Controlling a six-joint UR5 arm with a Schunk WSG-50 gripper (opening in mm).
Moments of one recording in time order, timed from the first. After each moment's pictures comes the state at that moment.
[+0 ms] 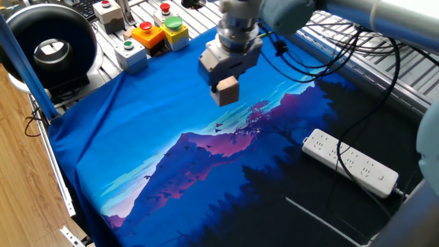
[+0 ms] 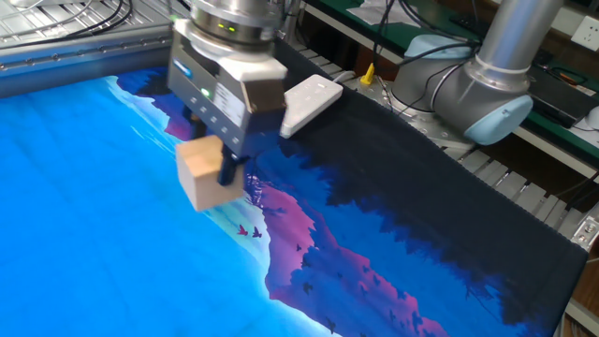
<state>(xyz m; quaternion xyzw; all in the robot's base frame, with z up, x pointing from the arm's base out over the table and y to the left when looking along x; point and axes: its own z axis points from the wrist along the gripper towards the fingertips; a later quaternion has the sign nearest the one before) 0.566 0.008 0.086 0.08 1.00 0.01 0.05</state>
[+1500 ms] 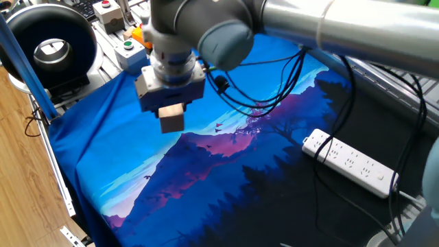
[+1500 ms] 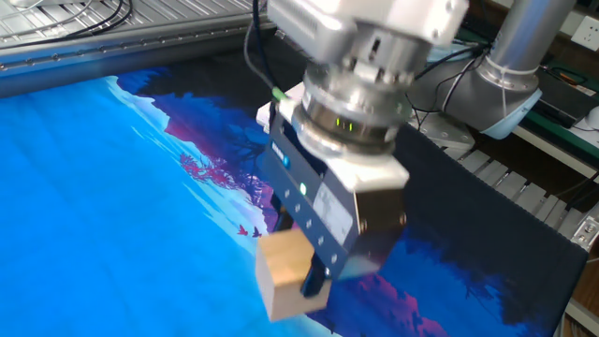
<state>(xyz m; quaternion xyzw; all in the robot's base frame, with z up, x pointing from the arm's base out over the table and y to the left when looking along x) 0.586 0.158 0.071 0.17 0.98 0.02 0.07</state>
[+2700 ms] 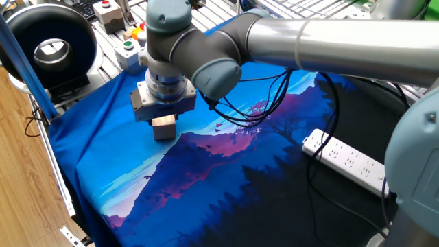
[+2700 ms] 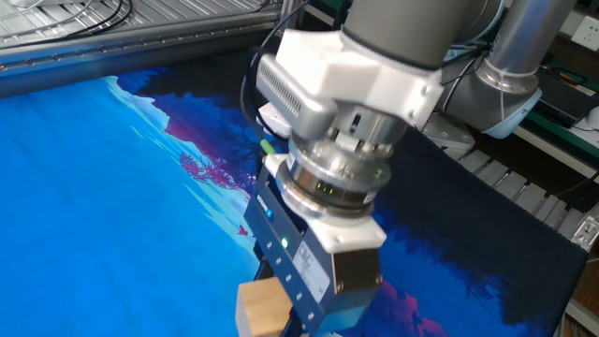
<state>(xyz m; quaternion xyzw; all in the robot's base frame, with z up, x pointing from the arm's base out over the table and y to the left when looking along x) 0.613 0.165 0.021 0.18 0.98 0.03 0.11</state>
